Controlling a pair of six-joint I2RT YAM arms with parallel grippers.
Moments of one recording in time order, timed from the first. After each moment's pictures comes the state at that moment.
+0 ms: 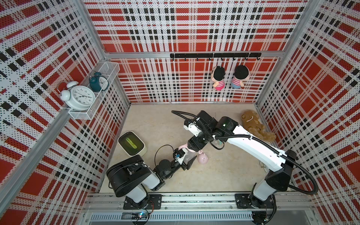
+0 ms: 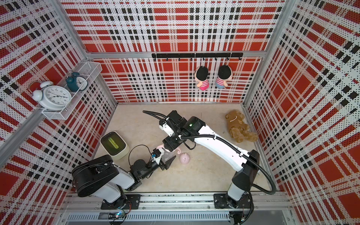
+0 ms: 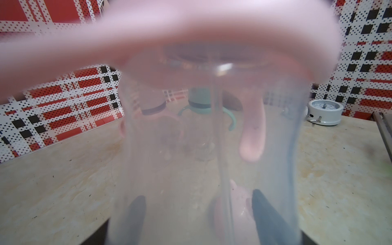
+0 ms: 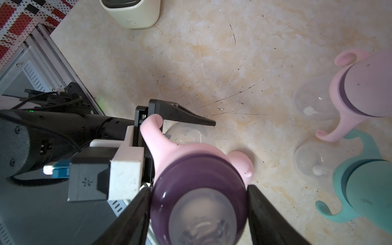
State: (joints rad) left arm -0.87 1.57 0.11 1.47 -0.04 0.05; right arm 0.93 1.66 1.77 -1.14 -0.11 0.13
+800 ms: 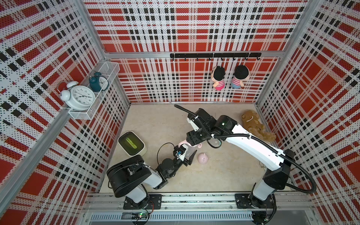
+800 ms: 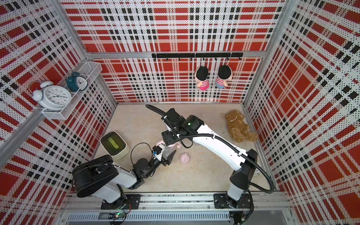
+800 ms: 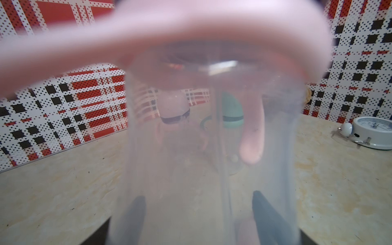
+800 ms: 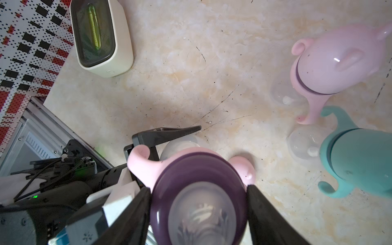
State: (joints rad) left arm -0.91 1.57 0.17 1.44 -0.24 0.06; right arm 0.94 1.69 1.84 -1.13 0.03 0.41
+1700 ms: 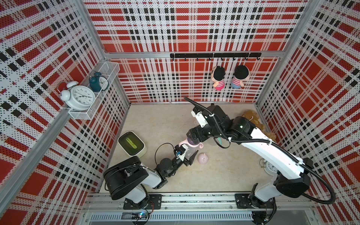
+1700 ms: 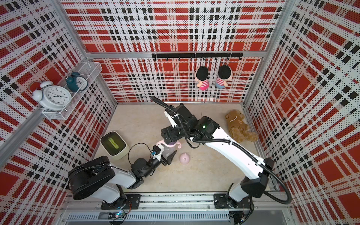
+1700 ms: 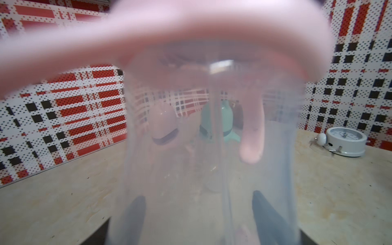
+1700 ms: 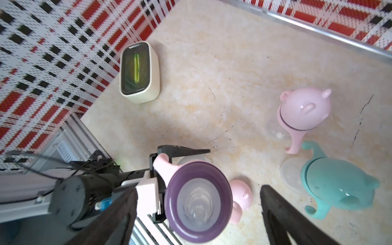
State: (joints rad) left arm -0.88 1.50 0.18 1.43 -0.10 0.05; right arm 0.94 1.47 1.75 -0.97 0.04 0.29
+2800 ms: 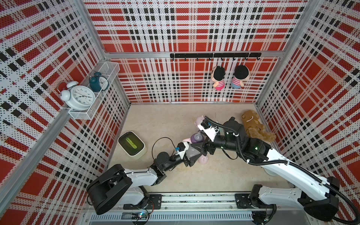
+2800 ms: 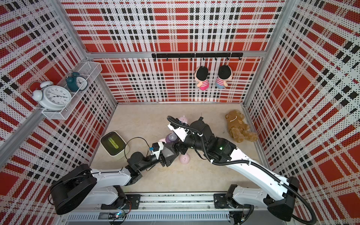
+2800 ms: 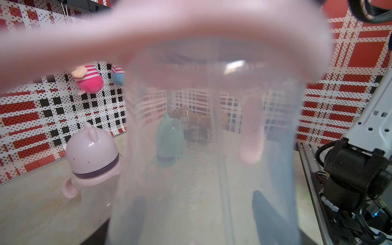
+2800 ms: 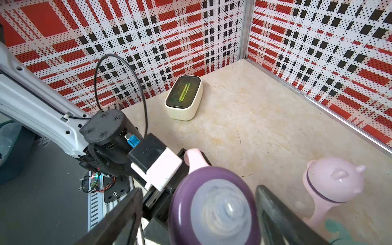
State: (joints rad) left arm -0.80 1.30 0.25 1.18 0.28 -0.07; right arm 0.90 1.15 1.21 -0.44 -0.22 0.00
